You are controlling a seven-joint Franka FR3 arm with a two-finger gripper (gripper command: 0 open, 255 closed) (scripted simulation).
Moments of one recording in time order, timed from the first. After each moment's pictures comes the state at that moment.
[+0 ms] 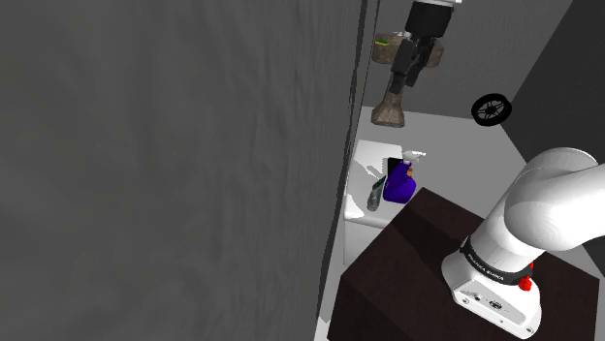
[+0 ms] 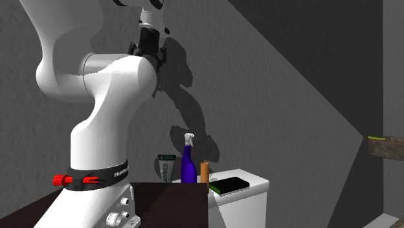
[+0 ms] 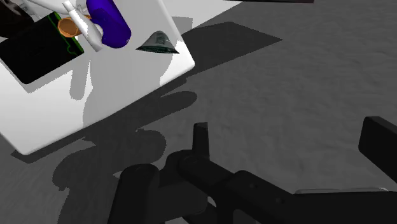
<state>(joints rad) -0.02 -0.75 -0.04 -2.34 0.10 1.63 -0.17</state>
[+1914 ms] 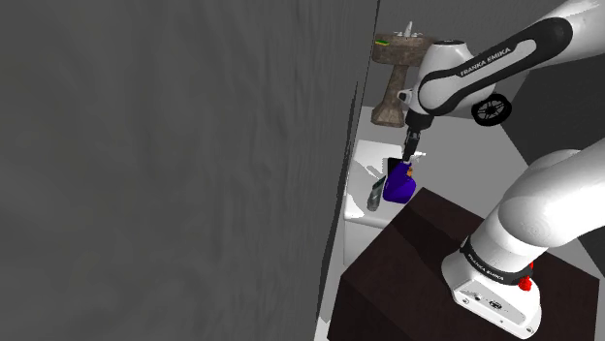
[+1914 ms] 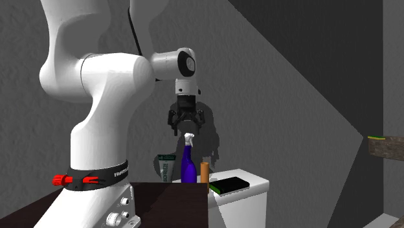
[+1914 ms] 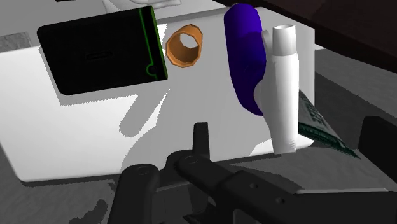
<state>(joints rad) -0.12 -0.44 -0.38 -2.80 -0.23 2.41 -0.71</state>
